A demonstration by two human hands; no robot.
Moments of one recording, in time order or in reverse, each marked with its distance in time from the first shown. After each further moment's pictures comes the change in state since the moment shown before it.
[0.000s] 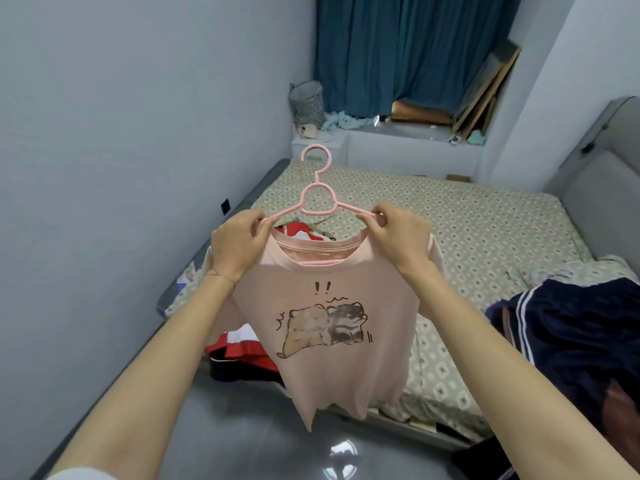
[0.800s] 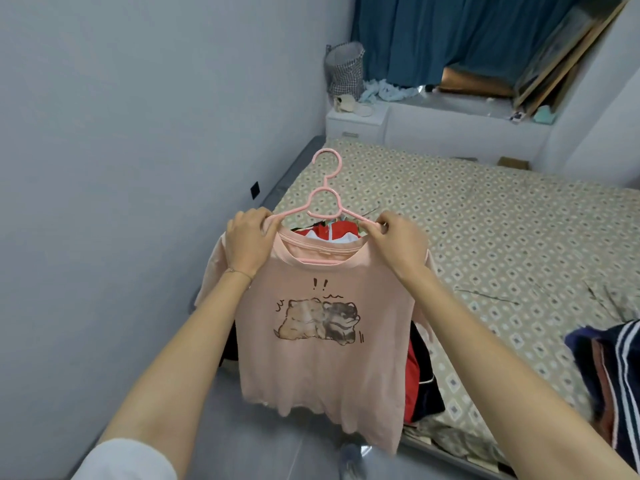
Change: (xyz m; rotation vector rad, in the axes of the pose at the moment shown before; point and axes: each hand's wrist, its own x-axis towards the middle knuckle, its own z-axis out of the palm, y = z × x) left_hand 0.136 -0.209 0.080 0.016 -0.009 -0.116; right_hand 0.120 -0.090 0.205 0.097 -0.209 0.149
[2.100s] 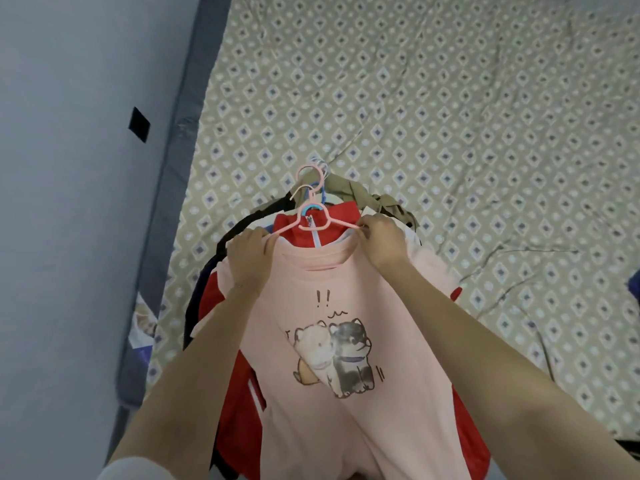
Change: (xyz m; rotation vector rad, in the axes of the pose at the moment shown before) left_hand 0.181 -0.216 0.437 0.094 -0.586 -0.025; right_hand 0.268 0.162 0.371 -0.125 -0.394 0.370
